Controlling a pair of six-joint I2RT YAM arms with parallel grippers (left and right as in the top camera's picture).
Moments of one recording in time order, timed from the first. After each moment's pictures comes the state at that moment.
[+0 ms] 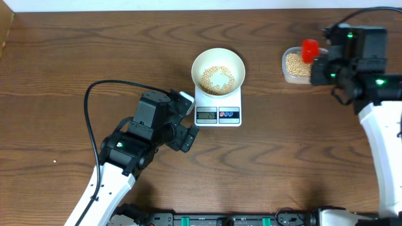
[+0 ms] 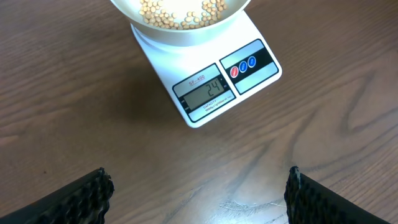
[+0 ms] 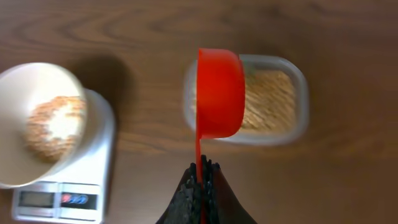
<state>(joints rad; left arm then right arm) -0.42 1.08 0.90 -0.73 0.16 0.11 -0.02 1.44 1.37 -0.78 -0.12 0.02</state>
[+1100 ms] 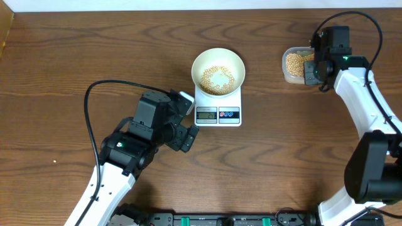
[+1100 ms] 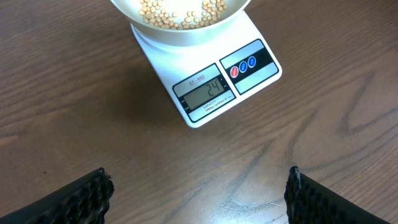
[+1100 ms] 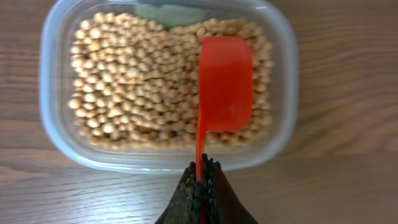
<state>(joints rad) -0.42 1.08 0.90 -0.73 0.16 0.11 -0.01 1.81 1.37 -0.65 0.14 -0.08</state>
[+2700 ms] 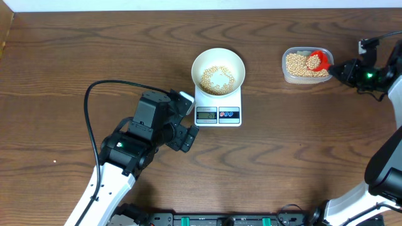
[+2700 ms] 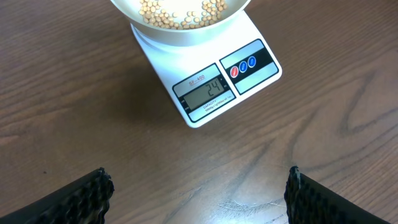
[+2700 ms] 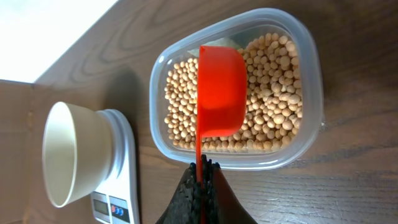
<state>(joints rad) -0.42 1.08 0.90 -0.73 0.16 0.11 -0.43 1.86 1.37 -0.62 -0.78 0.03</state>
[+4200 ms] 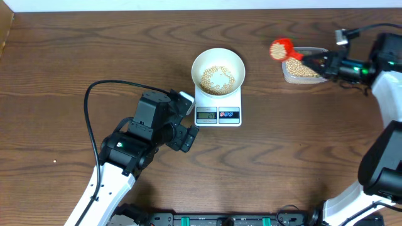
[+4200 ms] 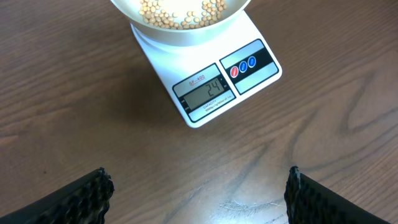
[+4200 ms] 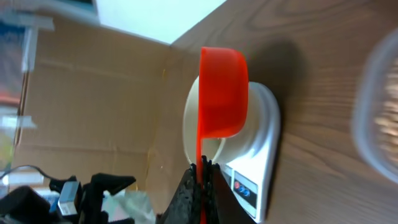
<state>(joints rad) -0.42 1.08 0.90 -0.73 0.16 0.11 -0.28 1.86 1.37 -0.55 -1.26 0.17</state>
